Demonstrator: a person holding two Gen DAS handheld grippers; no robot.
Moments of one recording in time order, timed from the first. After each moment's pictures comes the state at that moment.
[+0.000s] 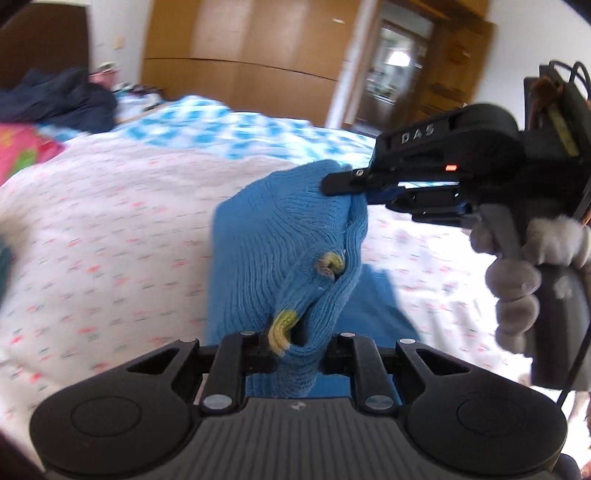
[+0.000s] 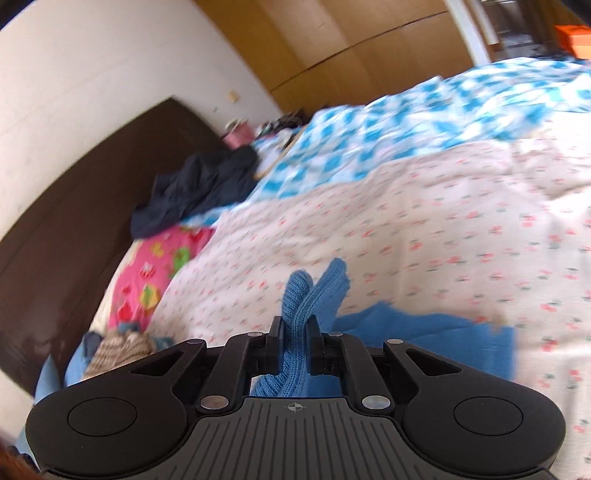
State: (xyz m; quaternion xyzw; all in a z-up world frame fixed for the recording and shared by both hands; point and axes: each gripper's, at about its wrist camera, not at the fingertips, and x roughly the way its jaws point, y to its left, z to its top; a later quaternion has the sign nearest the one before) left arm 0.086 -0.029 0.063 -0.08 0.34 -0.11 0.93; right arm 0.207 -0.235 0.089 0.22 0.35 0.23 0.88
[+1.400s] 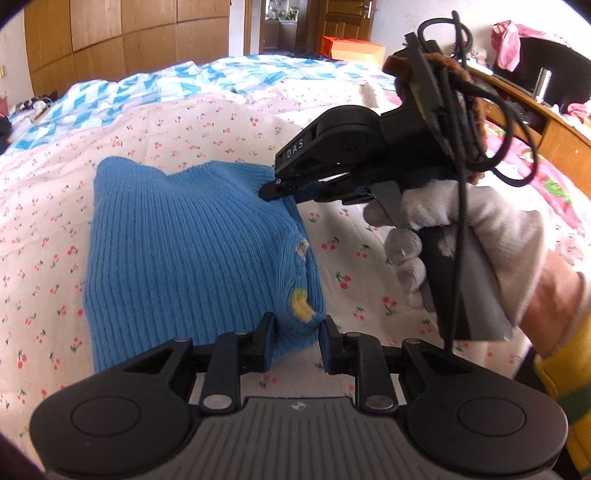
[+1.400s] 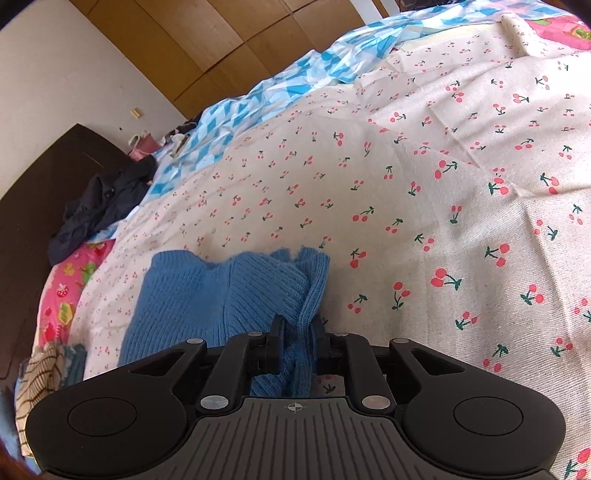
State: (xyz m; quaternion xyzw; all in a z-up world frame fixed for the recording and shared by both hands) left arm 0.072 -0.148 0.029 0.05 0.42 -0.22 0.88; right arm 0.194 -0.327 -0.015 0.25 0.40 0.12 0.87
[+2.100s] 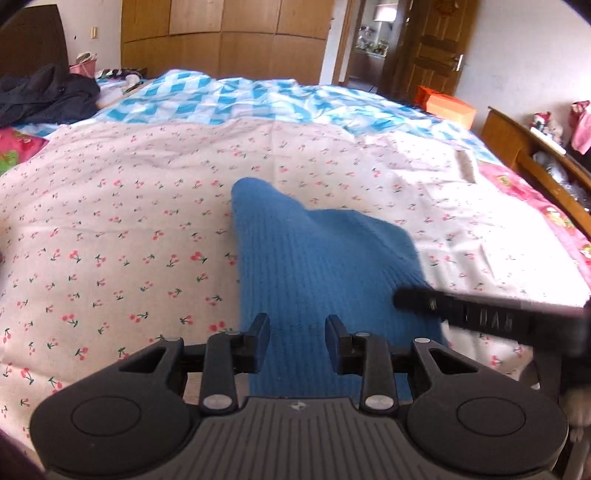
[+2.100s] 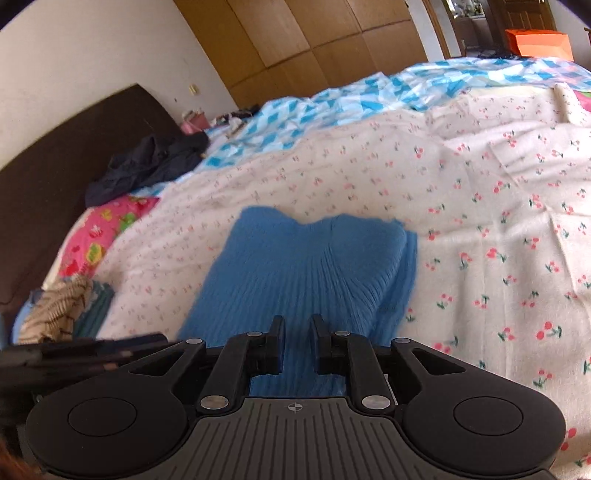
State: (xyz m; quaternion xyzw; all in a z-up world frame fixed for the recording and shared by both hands) left arm 0.108 -0.056 0.043 -0.04 0.40 -0.10 0.91; right arm 0.119 -0.267 0.007 0.14 0.39 0.16 0.90
